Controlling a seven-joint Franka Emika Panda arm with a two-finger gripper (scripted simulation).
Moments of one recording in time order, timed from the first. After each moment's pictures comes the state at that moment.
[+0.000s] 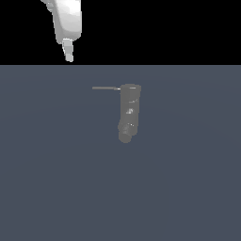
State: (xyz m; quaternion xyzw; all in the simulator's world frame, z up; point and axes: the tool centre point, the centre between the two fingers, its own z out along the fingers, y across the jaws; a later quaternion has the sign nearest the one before) arm -0.031 0.140 0.306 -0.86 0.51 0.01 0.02
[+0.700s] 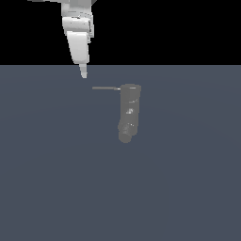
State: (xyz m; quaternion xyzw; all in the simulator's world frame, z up) arm 0.053 0.127 0.254 -0.77 0.64 0.00 0.01
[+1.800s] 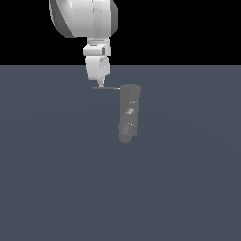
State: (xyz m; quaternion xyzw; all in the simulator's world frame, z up) arm 0.135 0.082 0.201 -0.65 0.76 0.00 0.00
